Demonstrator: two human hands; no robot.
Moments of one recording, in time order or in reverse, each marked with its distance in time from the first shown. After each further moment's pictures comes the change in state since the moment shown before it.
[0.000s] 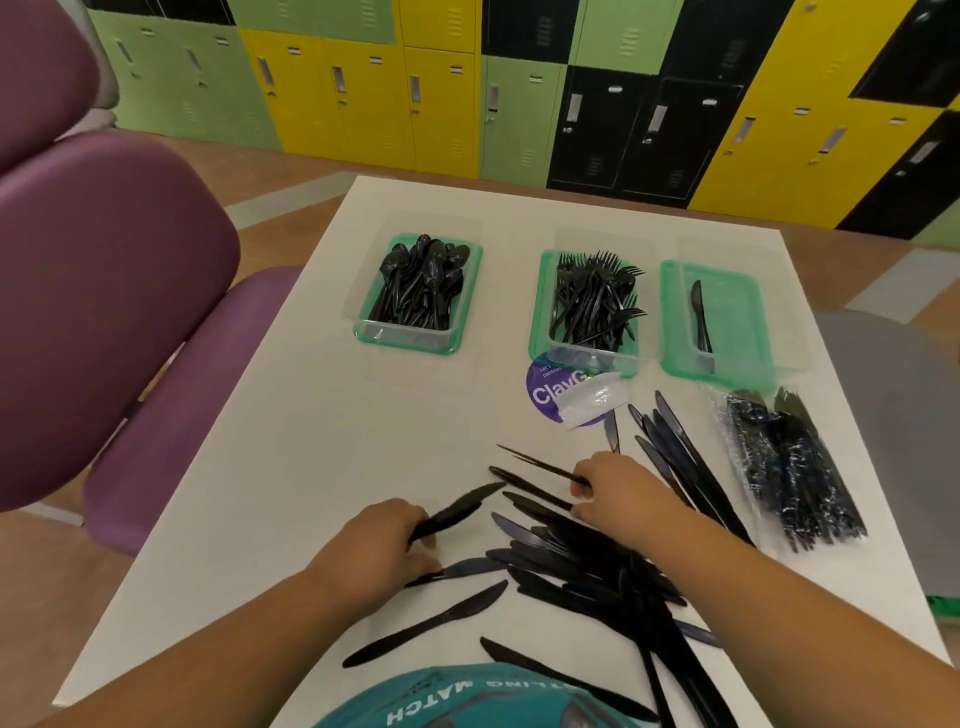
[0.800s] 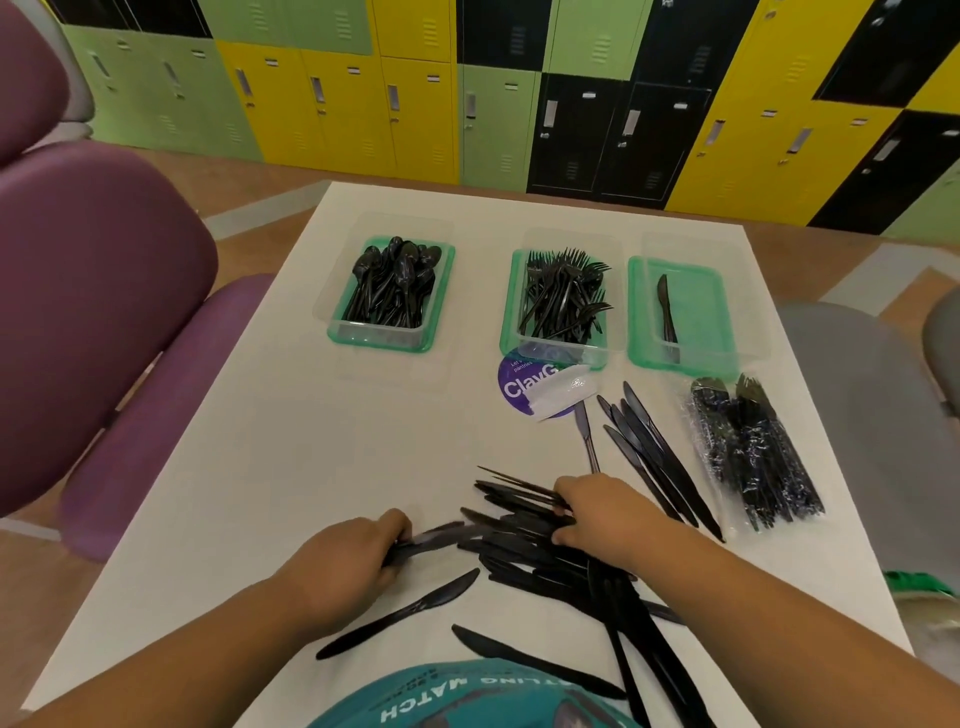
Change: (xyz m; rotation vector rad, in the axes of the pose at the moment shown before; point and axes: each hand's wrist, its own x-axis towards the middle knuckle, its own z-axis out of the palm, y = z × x) left_hand -0.017 0.001 0.008 0.238 -0.007 0.161; right_hand -0.034 0.007 0.007 -0.056 -0.077 -0.064
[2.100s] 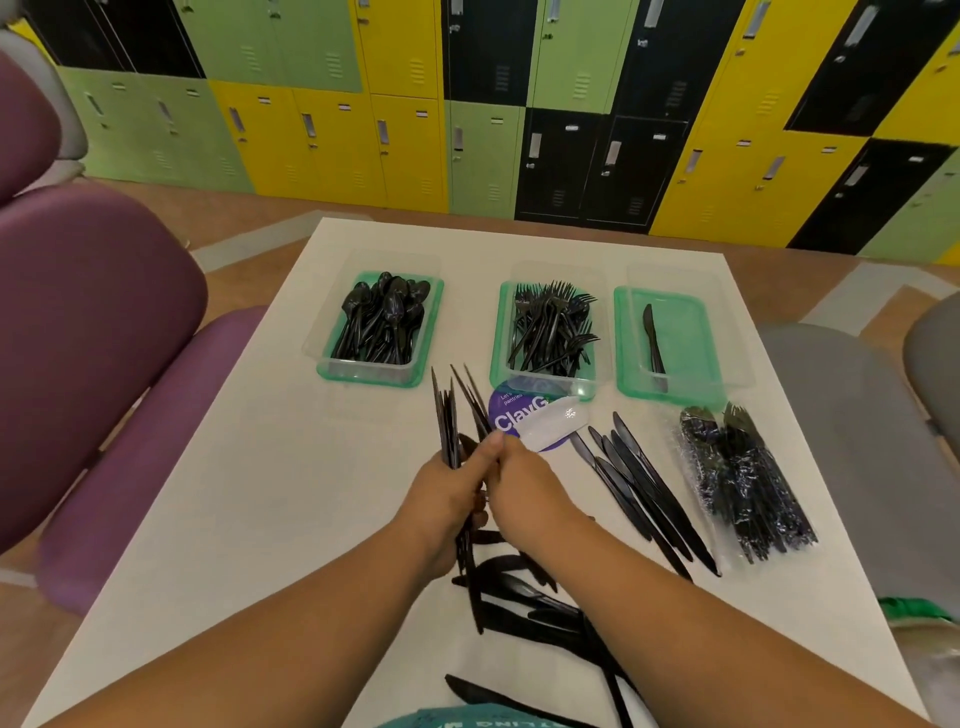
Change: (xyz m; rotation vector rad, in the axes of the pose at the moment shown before) left_hand 0.081 0.092 -0.052 -1.560 0.153 -0.397; right_hand 0.026 -0.075 -0.046 0.725 0.293 0.200
